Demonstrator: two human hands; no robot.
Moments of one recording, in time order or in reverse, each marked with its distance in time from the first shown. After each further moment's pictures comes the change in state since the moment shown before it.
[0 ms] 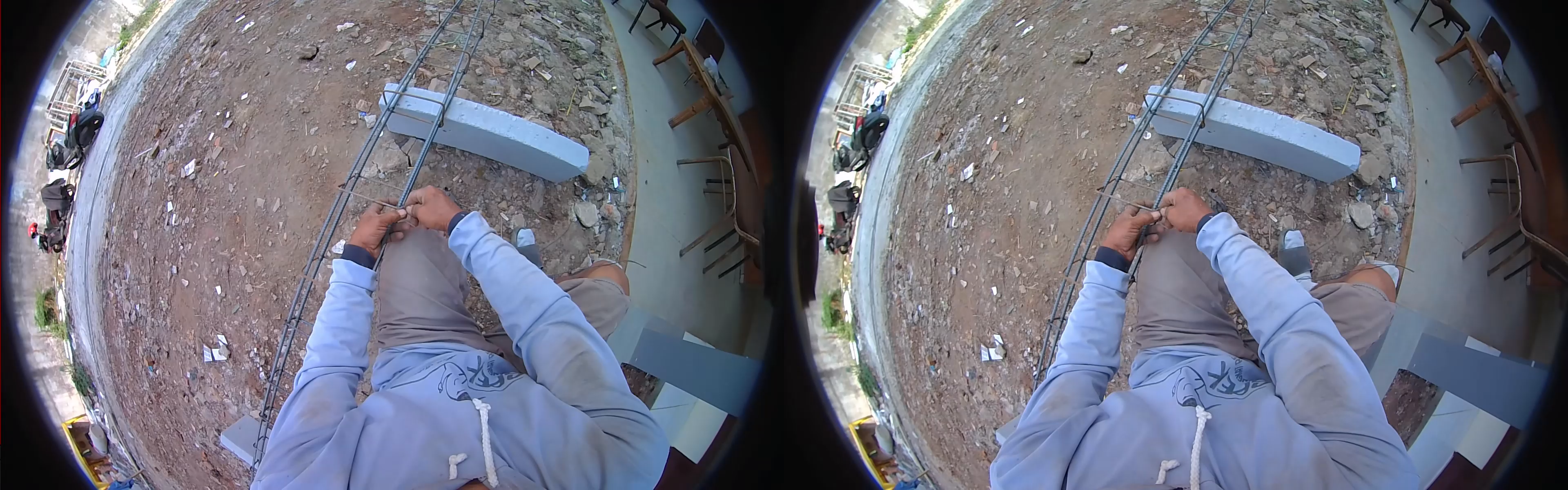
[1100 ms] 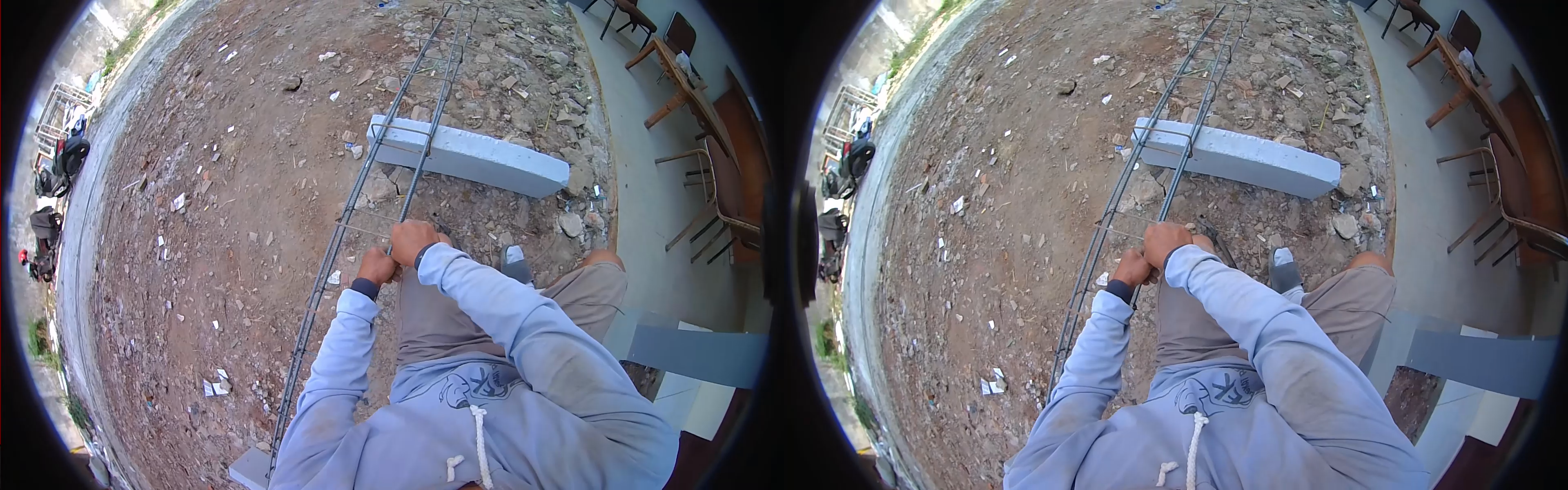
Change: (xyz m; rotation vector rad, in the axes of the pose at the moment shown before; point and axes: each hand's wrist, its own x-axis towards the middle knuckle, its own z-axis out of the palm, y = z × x) left_hand 0.017 -0.018 -0.009 0.638 0.034 -0.098; right_hand -0.006 -0.046 0.030 -0.814 0.184 -0.011
